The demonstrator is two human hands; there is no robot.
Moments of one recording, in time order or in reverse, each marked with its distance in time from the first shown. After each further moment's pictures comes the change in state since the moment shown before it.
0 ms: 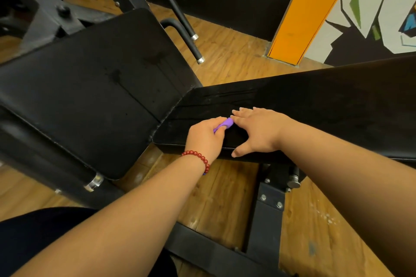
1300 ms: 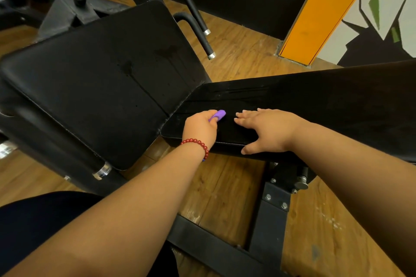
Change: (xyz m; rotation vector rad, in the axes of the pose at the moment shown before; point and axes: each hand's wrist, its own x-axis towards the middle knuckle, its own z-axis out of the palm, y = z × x) left_hand 0.019 -0.017 -0.012 0.102 0.019 -0.168; right_hand -0.003 -0.006 -0.001 0.002 -0.013 -0.063
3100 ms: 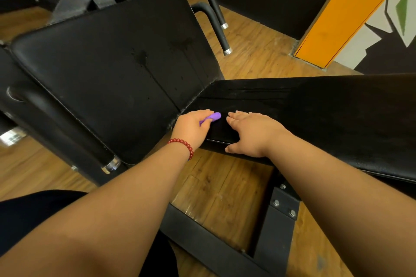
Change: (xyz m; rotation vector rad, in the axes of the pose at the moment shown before) left_hand 0.023 -0.066 -0.018 -0.064 0.041 0.064; right_hand 0.058 -0.048 0.005 -0.005 -0.006 0.029
